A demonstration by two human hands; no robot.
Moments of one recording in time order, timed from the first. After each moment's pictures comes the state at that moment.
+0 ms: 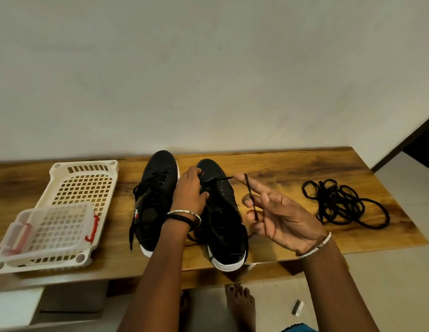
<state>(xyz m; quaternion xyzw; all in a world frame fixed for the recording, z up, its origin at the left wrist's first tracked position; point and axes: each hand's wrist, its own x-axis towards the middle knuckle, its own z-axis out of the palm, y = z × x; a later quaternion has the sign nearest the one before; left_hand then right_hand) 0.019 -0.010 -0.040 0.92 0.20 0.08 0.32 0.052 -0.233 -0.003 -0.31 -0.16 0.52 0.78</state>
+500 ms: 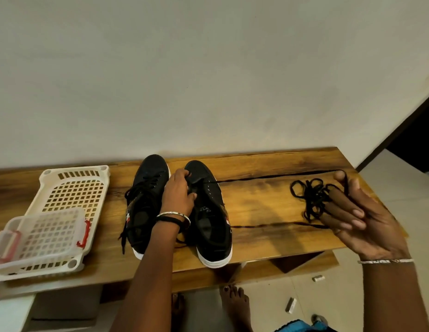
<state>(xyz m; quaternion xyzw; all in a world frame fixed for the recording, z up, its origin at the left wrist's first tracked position) 0.020 -0.004 -0.042 0.91 0.23 0.09 0.34 0.054 -0.368 -0.063 -0.52 -0.03 0.22 0.82</state>
